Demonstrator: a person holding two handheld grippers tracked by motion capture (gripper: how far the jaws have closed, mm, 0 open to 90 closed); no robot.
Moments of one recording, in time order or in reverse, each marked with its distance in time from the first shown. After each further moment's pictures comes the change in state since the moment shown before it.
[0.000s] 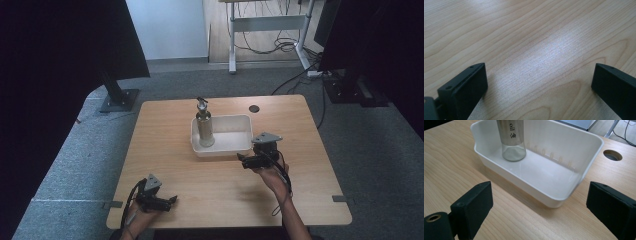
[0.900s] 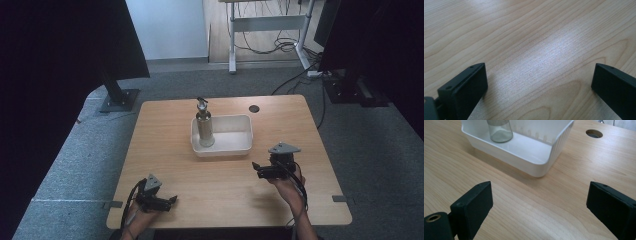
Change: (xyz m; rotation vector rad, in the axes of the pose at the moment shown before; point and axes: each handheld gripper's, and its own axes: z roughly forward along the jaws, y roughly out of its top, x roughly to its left) left arm 0.000 0.000 0.000 0.000 0.000 -0.001; right arm -0.016 -0.041 -0.035 0.026 -0.056 0.052
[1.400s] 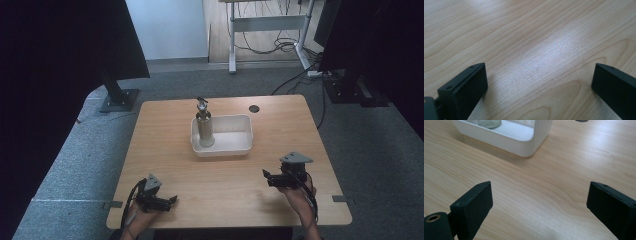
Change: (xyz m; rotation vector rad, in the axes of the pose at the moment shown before) left arm 0.000 0.000 0.000 0.000 0.000 0.000; right arm -0.011 -0.035 -0.021 0.017 -0.055 0.041
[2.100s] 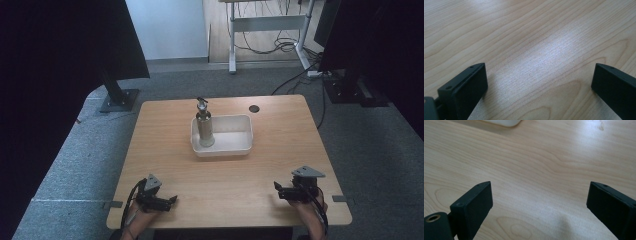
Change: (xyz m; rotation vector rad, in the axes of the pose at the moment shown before) left arm 0.000 0.000 0.000 0.000 0.000 0.000; right arm -0.011 -0.048 -0.014 0.054 -0.049 0.066
